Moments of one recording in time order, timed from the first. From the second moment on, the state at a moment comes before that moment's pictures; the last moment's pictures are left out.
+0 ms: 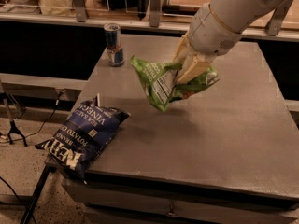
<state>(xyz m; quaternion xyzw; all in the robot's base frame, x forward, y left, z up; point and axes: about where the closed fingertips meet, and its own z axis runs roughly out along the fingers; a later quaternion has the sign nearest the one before) 0.524 -0.073 0.938 -0.79 0.55 0.07 0.25</state>
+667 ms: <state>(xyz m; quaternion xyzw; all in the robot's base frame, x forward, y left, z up) 0.526 -0.068 0.916 -0.80 0.55 0.08 0.24</state>
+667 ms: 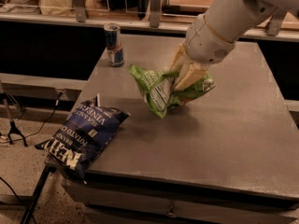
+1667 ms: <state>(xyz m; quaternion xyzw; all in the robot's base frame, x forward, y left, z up) 0.528 -0.068 0.905 -0.79 0.55 0.08 0.24</state>
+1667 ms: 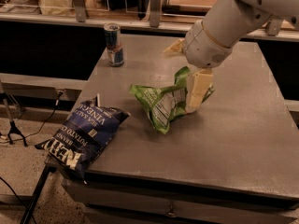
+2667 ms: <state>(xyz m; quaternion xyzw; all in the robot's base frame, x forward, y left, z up) 0.512 -0.119 0.954 -0.78 0.56 0.06 0.27</state>
